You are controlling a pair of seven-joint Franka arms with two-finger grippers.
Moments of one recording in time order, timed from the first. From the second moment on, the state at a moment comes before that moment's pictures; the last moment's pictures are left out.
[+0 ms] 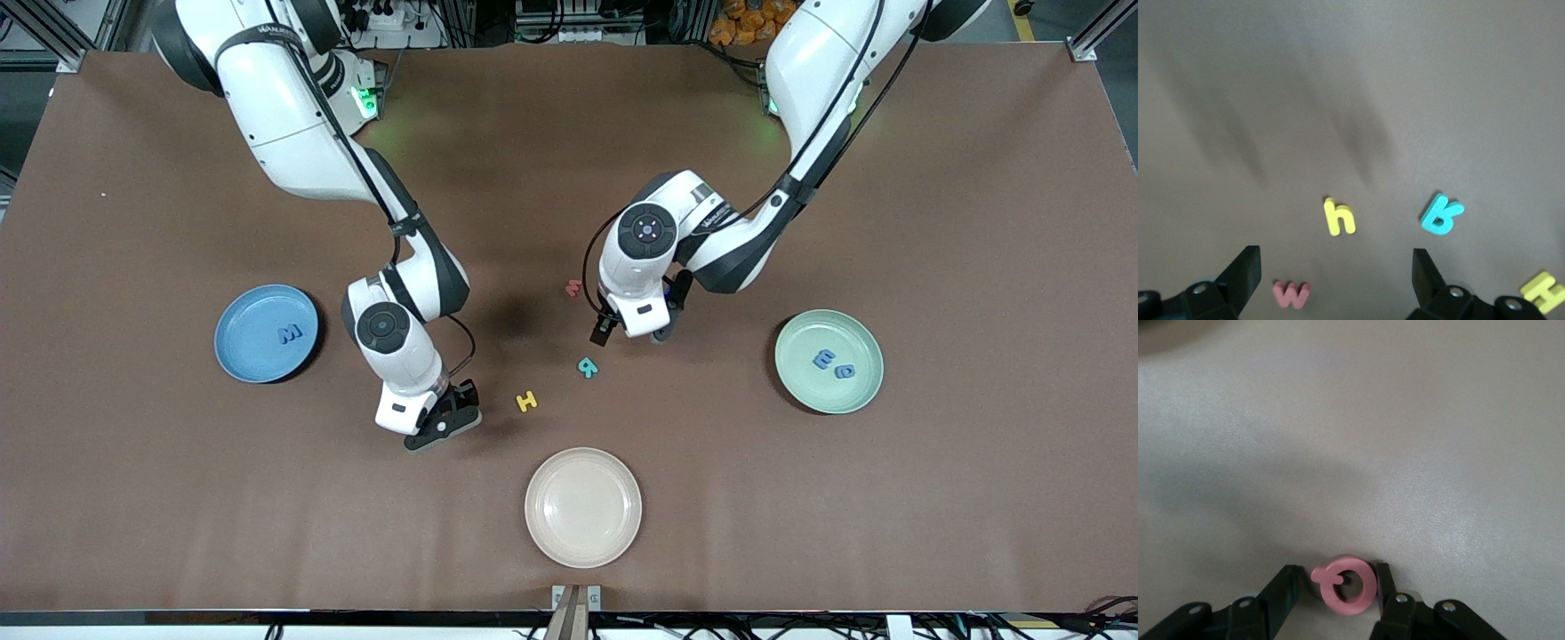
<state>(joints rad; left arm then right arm) -0.38 0.69 -0.41 -1.62 0.20 2.26 -1.99 0.45 0.84 -0.04 -1.54 -0.04 2.58 -0.03</state>
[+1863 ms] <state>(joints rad) -0.40 0.82 -0.40 -1.60 0.26 2.26 -2.03 0.40 0.70 -0.09 -1.52 -0.04 2.02 -0.16</state>
